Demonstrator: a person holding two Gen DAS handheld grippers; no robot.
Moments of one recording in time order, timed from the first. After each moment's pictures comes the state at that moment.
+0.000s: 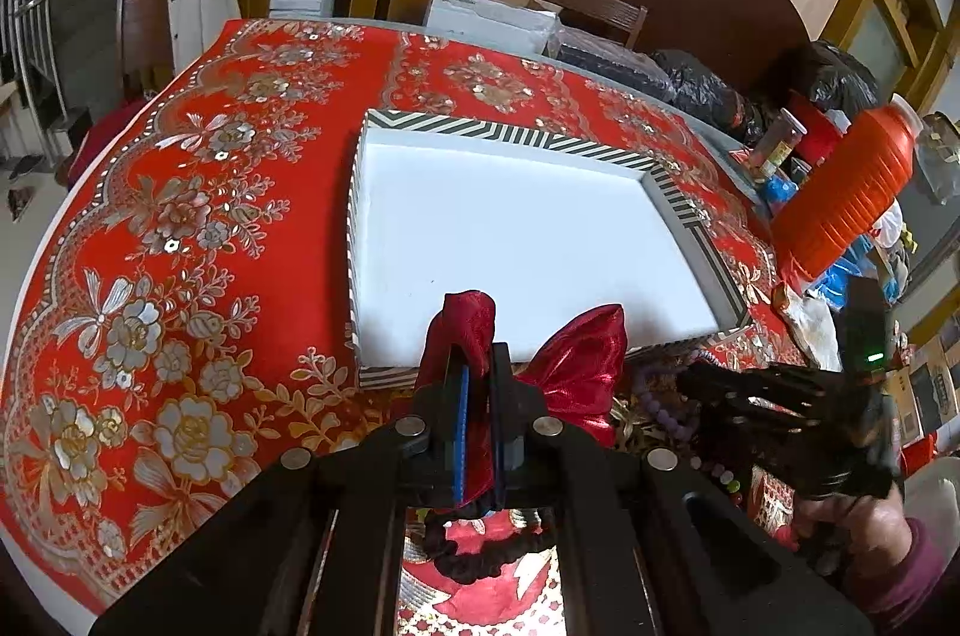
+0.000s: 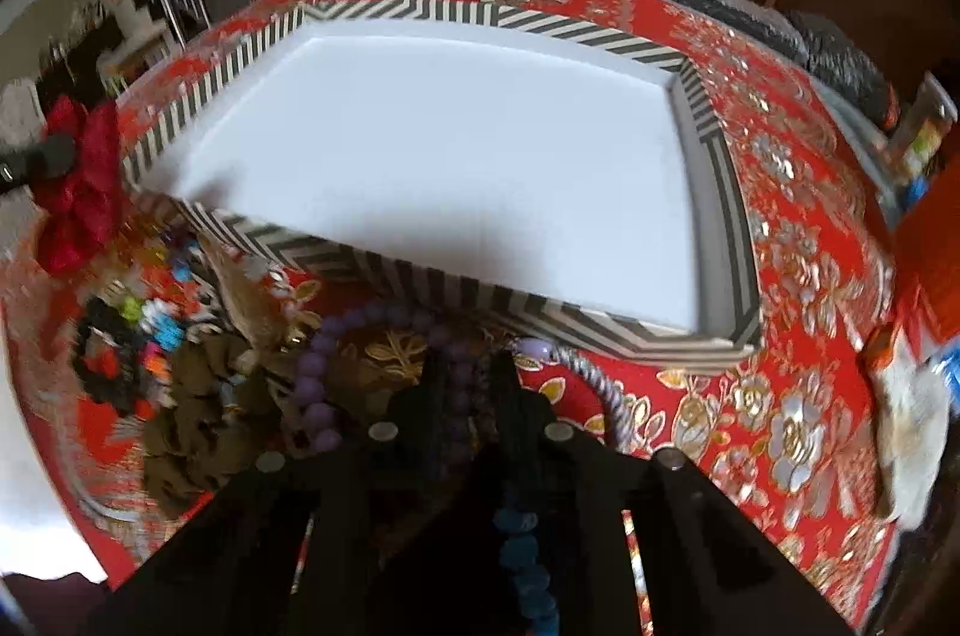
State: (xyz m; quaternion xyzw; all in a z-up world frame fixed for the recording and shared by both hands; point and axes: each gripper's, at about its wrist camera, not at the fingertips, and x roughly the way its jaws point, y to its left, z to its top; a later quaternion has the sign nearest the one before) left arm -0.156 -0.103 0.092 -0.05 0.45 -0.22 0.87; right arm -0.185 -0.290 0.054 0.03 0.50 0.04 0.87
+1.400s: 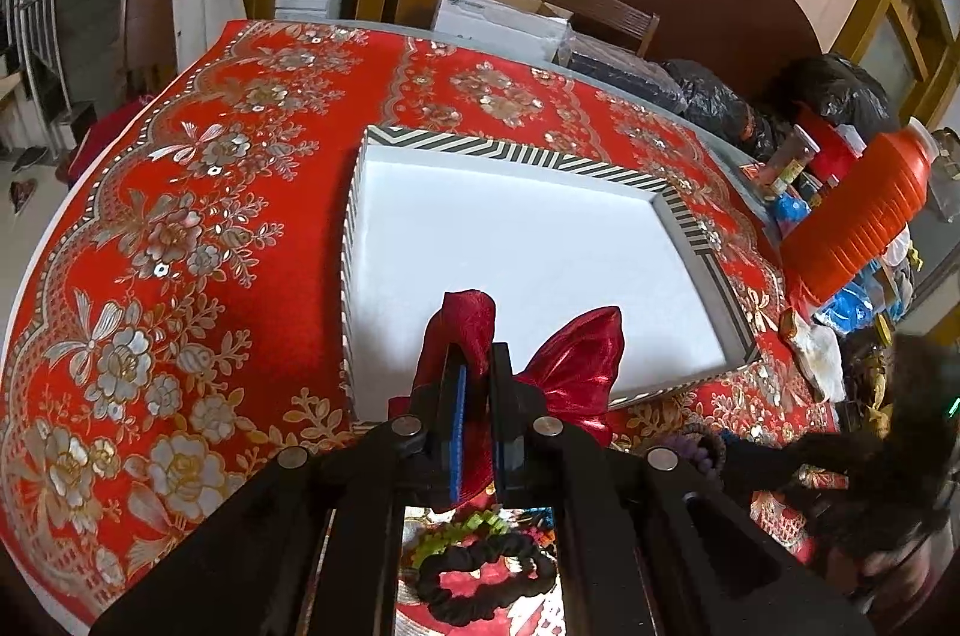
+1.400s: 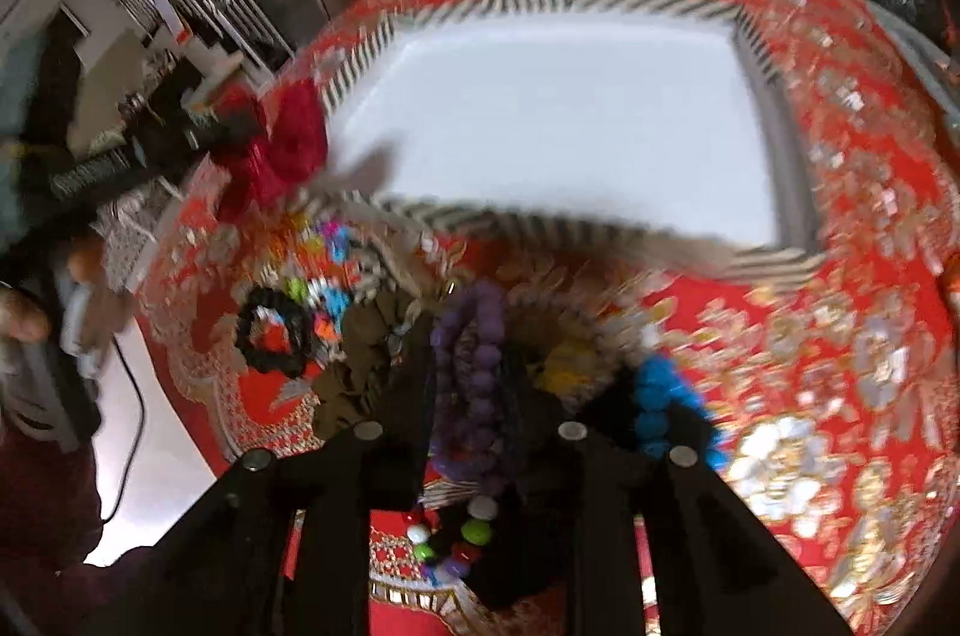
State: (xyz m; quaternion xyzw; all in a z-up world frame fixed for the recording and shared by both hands) left arm -0.130 -0.112 0.093 -0.06 0.45 -0.21 0.87; right arm -0.208 -0.304 0.078 0.13 0.51 0.13 0.84
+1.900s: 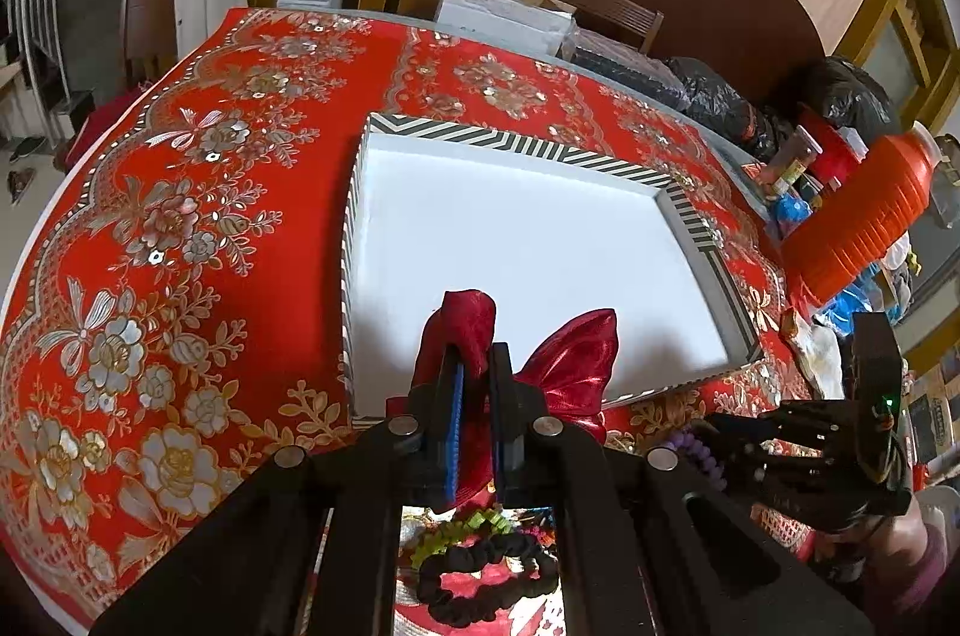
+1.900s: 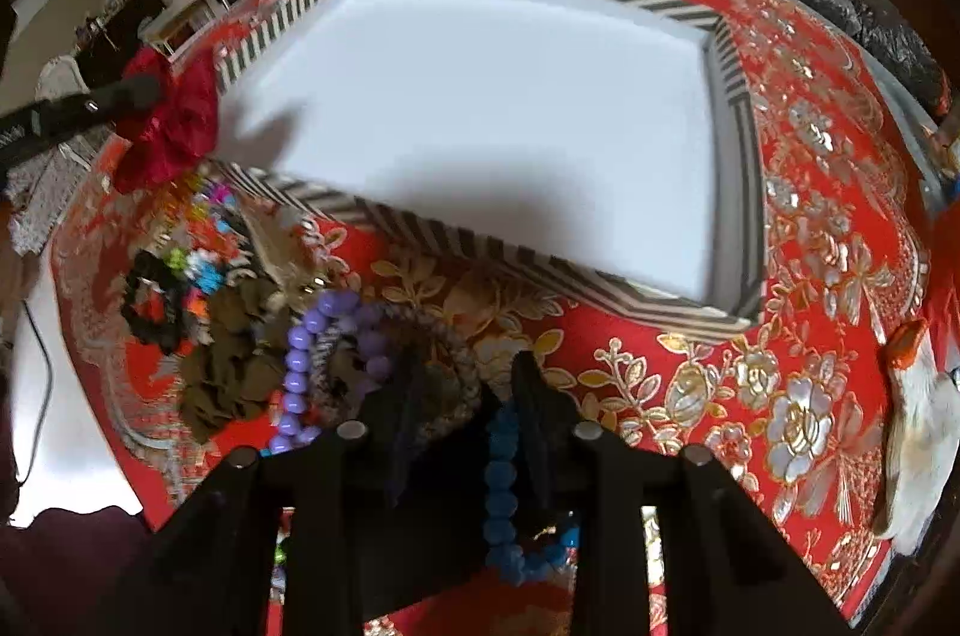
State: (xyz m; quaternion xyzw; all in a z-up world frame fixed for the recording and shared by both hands) left arm -0.129 -0.110 0.086 -0.07 0.46 -0.21 0.86; right arm -0.177 -0.302 0.045 0.00 0.56 0.09 0.82
